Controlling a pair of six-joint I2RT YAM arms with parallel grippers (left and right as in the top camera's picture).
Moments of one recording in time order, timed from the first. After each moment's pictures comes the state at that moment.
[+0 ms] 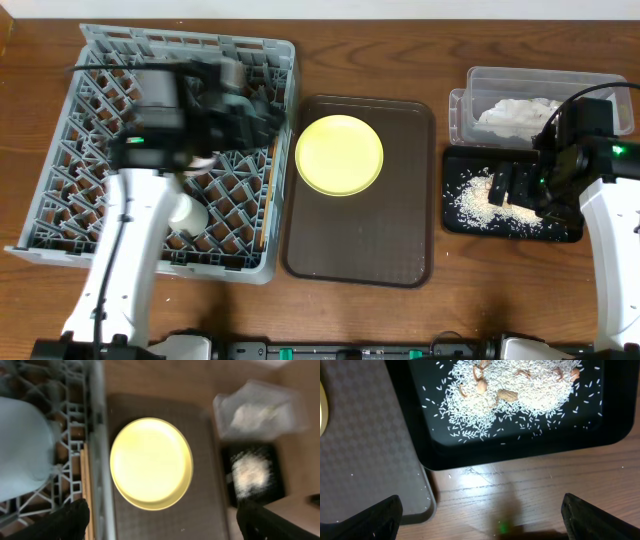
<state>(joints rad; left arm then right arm) -0.12 1.43 1.27 -0.72 0.49 -0.22 -0.14 1.40 1.26 -1.29 -0.06 0.17</state>
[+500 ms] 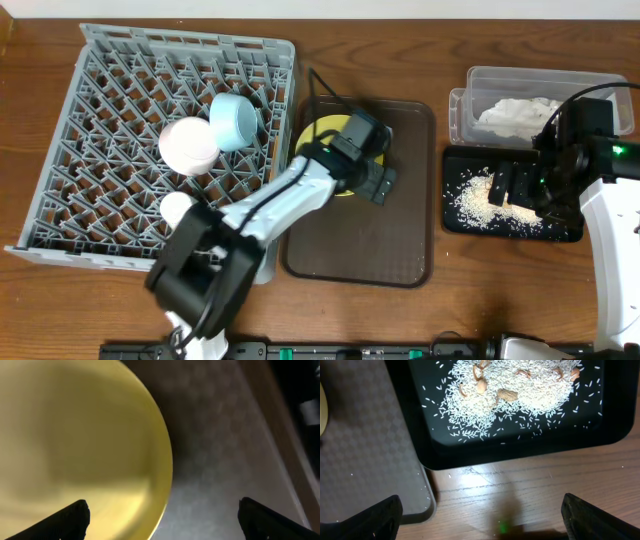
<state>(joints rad) -0.68 1.90 1.27 -0.47 0.11 -0.19 -0.14 1.40 1.26 -1.29 -0.06 0.17</state>
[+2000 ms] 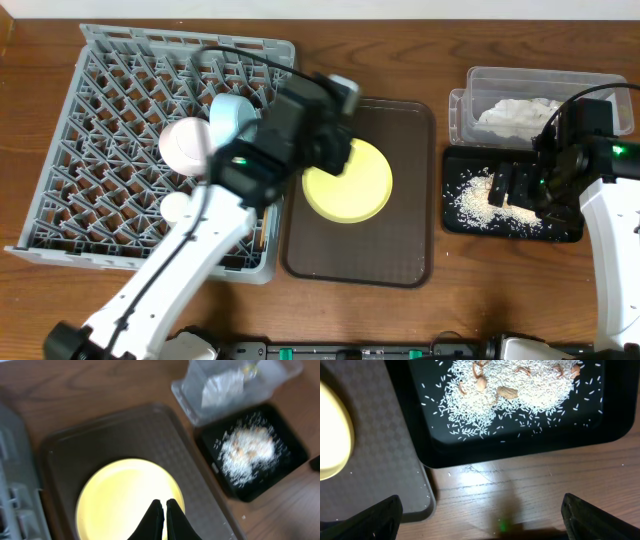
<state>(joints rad) -0.53 1.43 1.30 -0.58 0.23 -0.19 -0.14 1.40 1.26 -1.30 -0.06 0.17</state>
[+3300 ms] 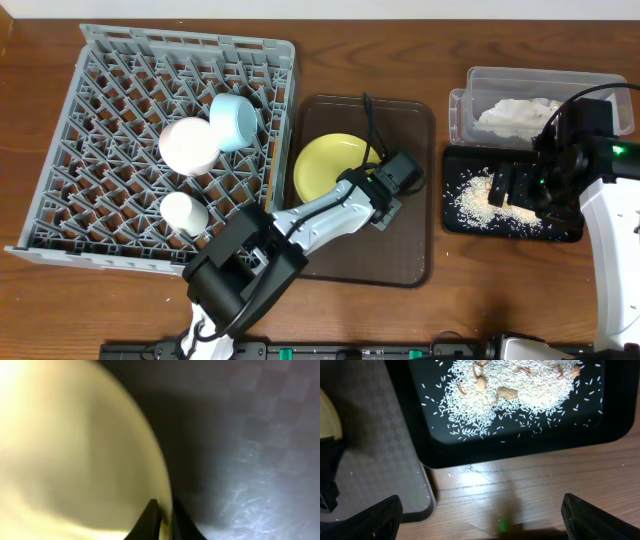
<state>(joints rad) -0.86 2.01 1.28 -0.54 -0.16 -0.19 -0.14 1.40 1.26 -1.30 -0.06 0.17</state>
